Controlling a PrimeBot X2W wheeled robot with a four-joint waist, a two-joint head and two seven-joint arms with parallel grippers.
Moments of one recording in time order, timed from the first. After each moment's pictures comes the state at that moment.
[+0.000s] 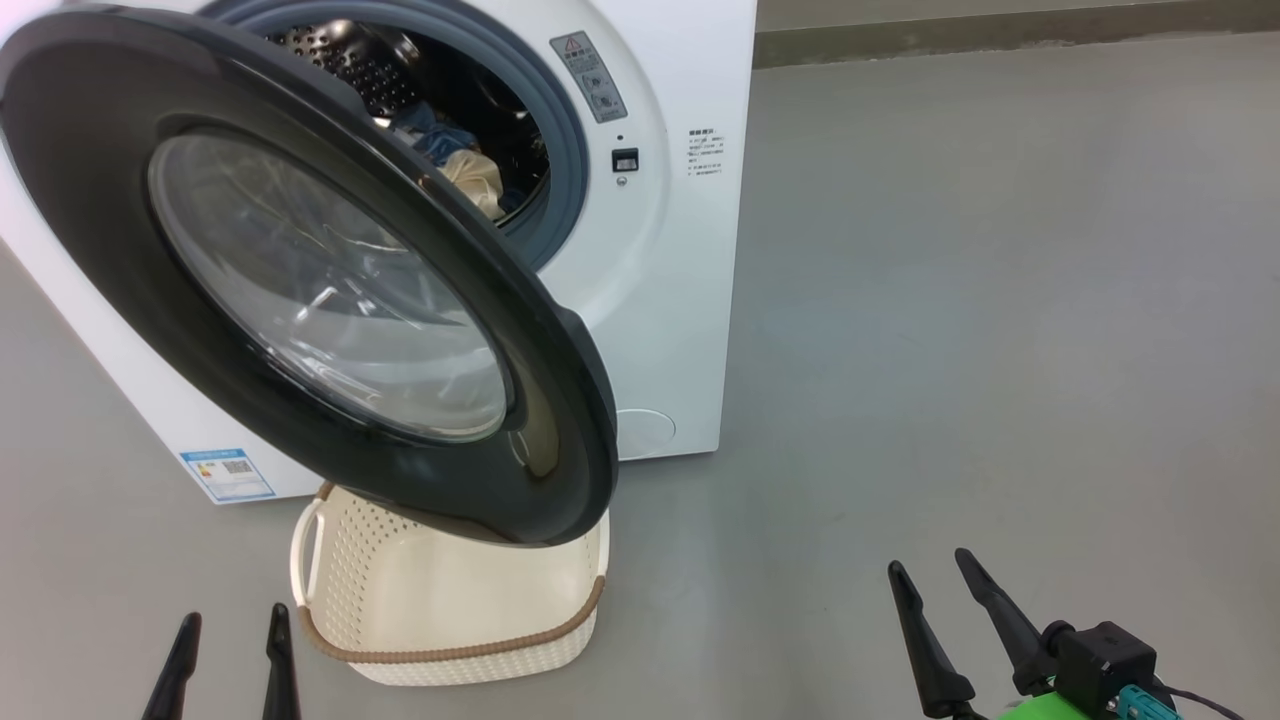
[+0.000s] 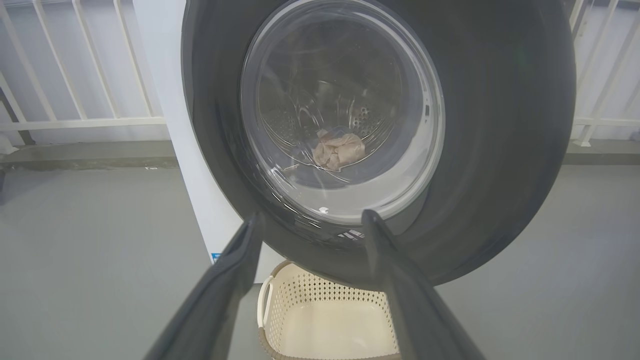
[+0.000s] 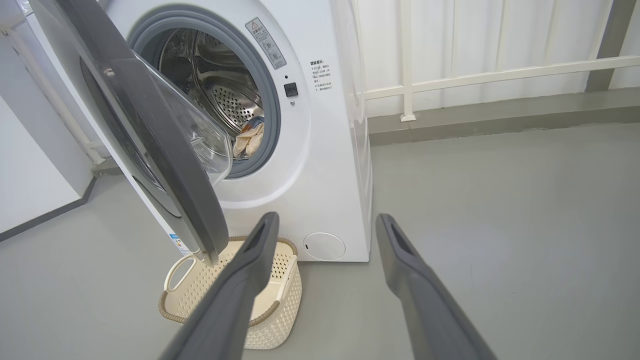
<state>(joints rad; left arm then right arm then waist) 0.16 0.06 0.07 0.02 -0.17 -0.03 -0.26 0.04 -0.06 0.10 0.17 0.26 0.13 -0.25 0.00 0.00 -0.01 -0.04</state>
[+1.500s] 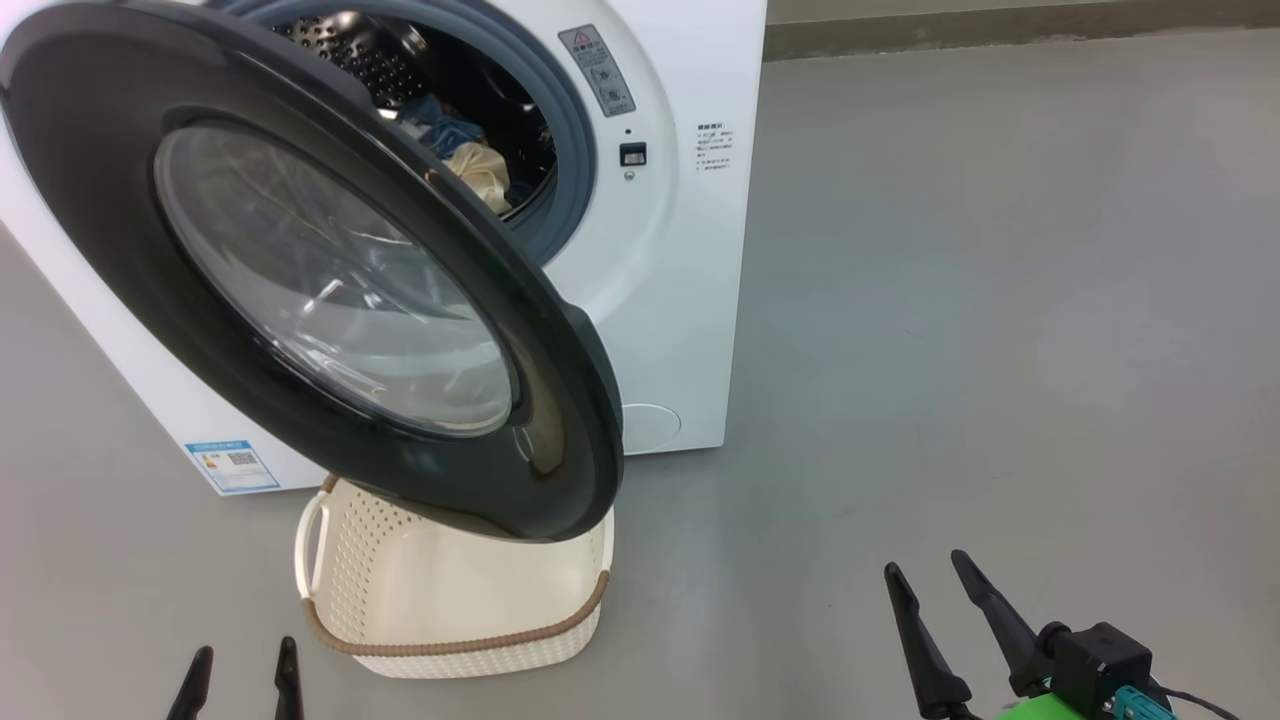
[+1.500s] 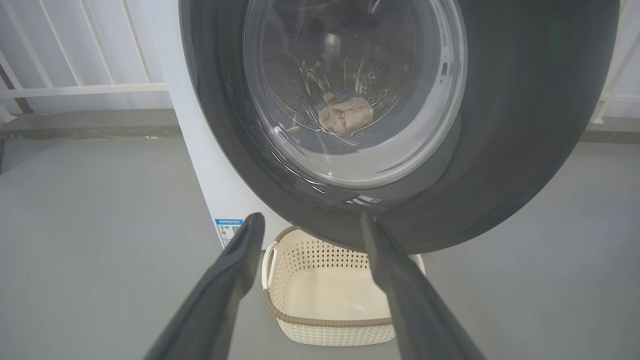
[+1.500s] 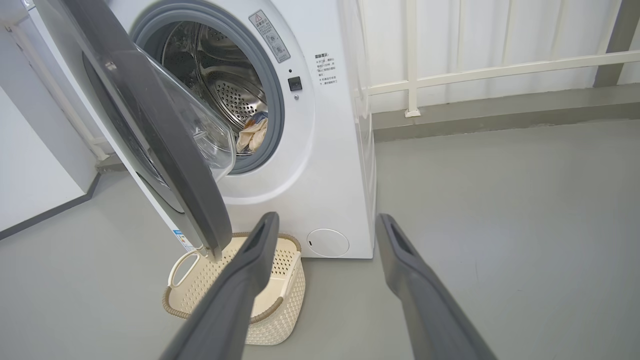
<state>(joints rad) 0.16 0.05 0.10 0.11 -0.14 -0.06 -0.26 0.04 -0.06 0.10 0.18 0.26 0.13 -0.25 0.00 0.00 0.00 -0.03</state>
